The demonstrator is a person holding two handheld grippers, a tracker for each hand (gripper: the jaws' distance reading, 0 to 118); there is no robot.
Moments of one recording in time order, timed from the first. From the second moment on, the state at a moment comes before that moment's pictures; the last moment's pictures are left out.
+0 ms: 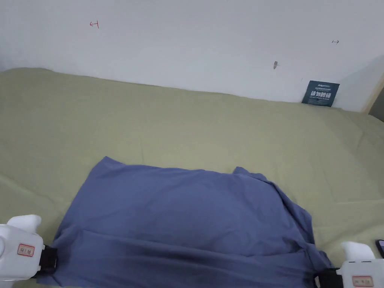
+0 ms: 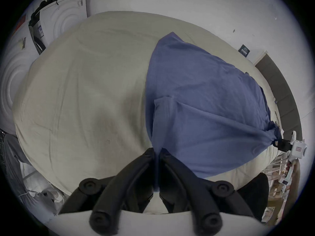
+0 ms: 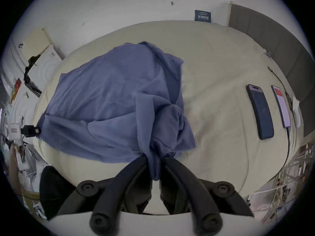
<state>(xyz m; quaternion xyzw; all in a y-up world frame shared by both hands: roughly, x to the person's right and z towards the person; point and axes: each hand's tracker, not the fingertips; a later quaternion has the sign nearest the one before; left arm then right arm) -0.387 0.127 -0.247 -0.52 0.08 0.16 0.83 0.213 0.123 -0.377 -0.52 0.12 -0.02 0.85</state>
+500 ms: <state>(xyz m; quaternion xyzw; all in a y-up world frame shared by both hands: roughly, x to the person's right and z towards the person) -0.395 0.179 -0.189 -0.51 0.02 0.17 0.85 0.265 0.199 -0.324 -0.56 0.16 -0.10 0.80</state>
